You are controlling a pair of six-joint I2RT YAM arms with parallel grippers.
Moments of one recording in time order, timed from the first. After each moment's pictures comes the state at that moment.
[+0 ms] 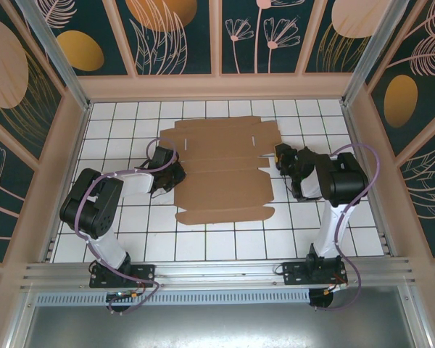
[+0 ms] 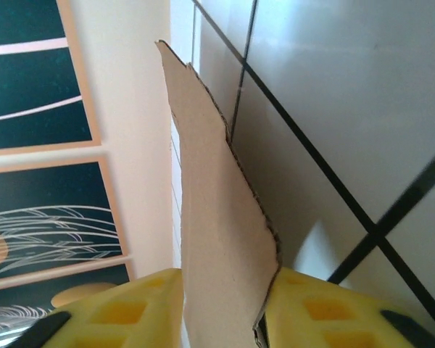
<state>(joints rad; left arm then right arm) -0.39 1.74 0.81 0.00 0.09 -0.98 0.10 2.00 0.60 1.12 -0.28 1.45</state>
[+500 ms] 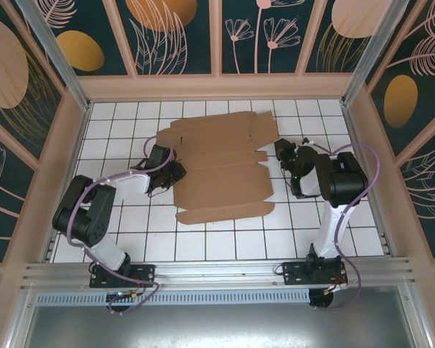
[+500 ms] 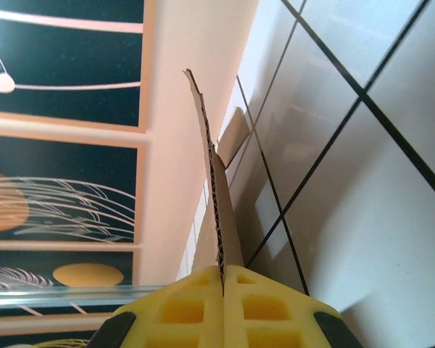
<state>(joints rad) -0.39 1.64 0.81 -0.07 0.09 -0.96 0.11 1.98 0.64 1.18 -0.28 1.30</state>
